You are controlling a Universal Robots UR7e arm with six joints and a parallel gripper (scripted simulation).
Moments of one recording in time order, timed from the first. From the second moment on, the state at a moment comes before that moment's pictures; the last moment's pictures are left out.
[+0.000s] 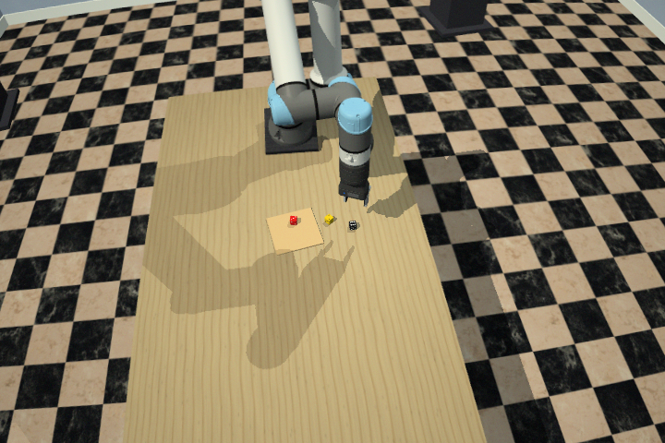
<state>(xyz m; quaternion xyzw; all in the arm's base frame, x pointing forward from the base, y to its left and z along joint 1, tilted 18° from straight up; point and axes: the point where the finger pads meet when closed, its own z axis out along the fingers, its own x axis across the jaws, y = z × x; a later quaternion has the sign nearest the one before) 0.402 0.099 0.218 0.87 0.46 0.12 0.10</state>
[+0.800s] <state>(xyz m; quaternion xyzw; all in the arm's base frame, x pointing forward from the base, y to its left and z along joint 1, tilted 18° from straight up) 0.406 0.110 0.209 0.97 0.20 0.14 0.06</state>
